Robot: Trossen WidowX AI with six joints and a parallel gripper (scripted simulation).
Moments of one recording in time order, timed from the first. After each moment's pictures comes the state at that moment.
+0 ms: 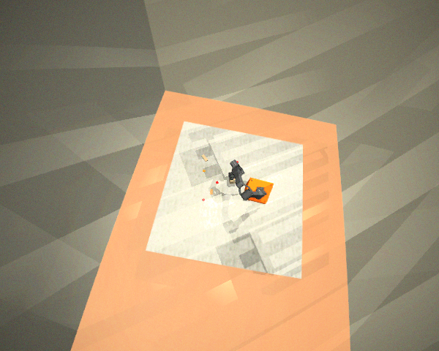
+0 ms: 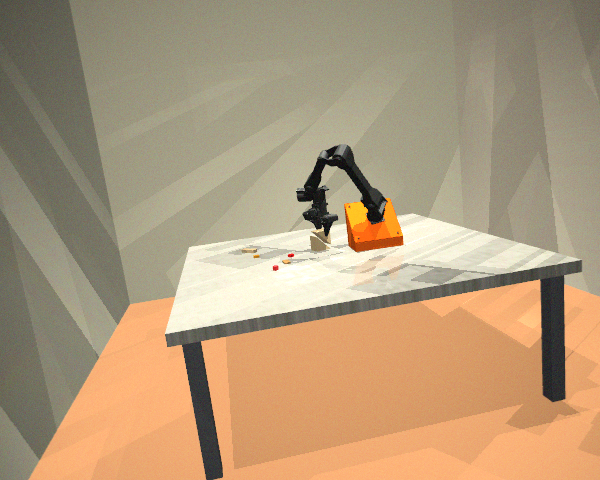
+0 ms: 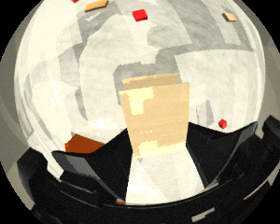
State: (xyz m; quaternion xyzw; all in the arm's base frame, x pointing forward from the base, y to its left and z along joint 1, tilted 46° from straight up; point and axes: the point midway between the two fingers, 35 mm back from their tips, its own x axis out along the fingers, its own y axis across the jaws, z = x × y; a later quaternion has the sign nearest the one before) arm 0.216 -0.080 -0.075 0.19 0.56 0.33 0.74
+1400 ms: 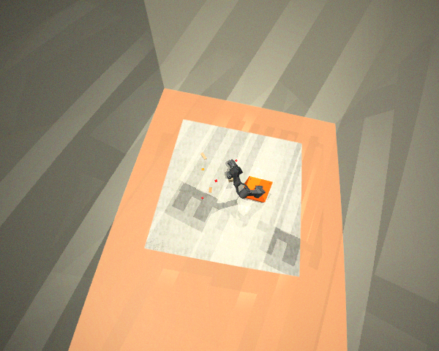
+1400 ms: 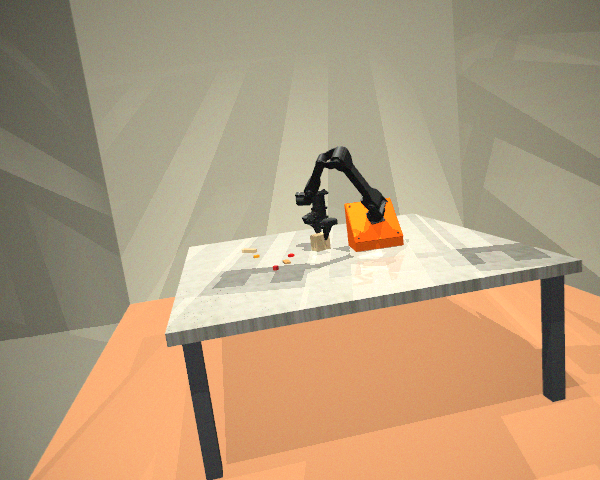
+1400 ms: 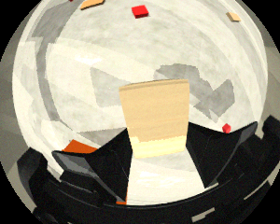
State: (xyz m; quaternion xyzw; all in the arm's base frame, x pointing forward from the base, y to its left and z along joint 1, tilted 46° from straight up) arm 0.224 -0.068 -0.085 0.19 0.57 0.33 0.73
